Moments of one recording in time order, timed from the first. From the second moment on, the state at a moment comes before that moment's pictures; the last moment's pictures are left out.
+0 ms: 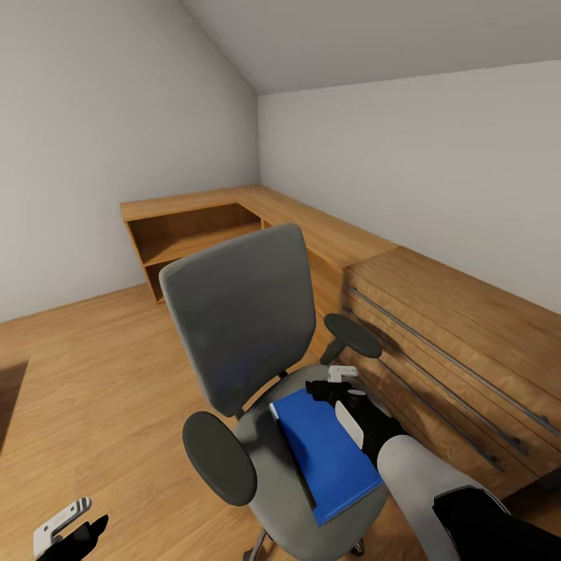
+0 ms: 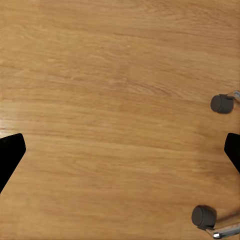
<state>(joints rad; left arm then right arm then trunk) -0.01 0.23 0.23 -1.09 0.66 0.35 0.15 -0.86 0.12 0.19 -0.37 -0.24 0.16 -0.05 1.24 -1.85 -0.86</state>
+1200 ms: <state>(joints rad) -0.01 0.23 0.23 -1.09 0.66 0.35 0.15 -0.86 0.11 0.19 -0.38 -0.24 0.12 -0.05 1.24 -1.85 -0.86</state>
